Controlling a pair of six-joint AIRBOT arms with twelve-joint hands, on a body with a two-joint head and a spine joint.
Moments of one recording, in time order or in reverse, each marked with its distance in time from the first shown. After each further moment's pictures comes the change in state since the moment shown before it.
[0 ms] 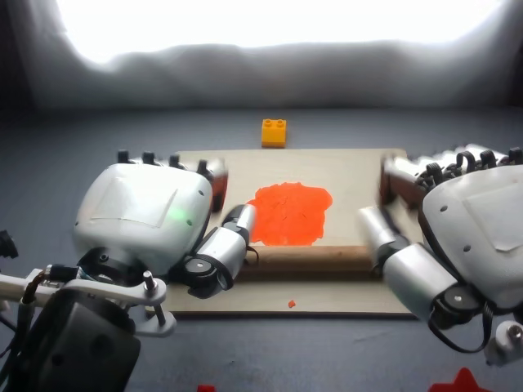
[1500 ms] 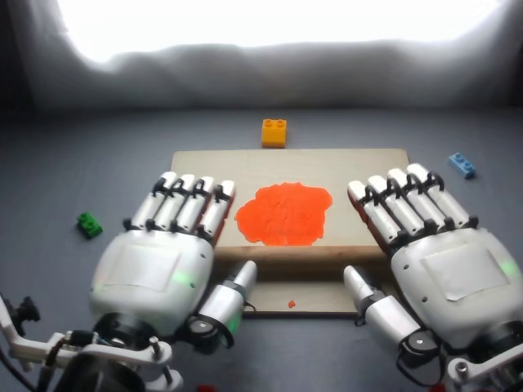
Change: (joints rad) left arm 0.171 -0.154 0.122 0.080 -0.090 -0.151; right arm -0.095 -0.202 0.220 0.033 -0.048 0.048
